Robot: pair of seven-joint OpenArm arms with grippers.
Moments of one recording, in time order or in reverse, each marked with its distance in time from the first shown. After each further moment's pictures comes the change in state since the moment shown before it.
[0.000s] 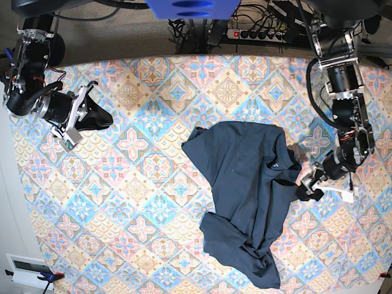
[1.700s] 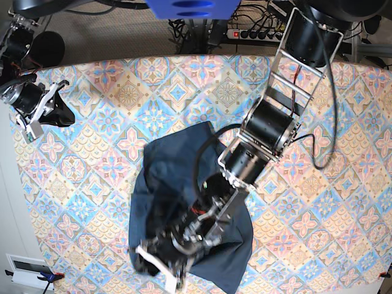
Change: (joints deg) left arm -37.0 30.2 54.3 -32.0 -2.7 -4.0 -38.3; right arm -6.3 -0.1 17.3 0.2 -0.2 0.0 -0.6
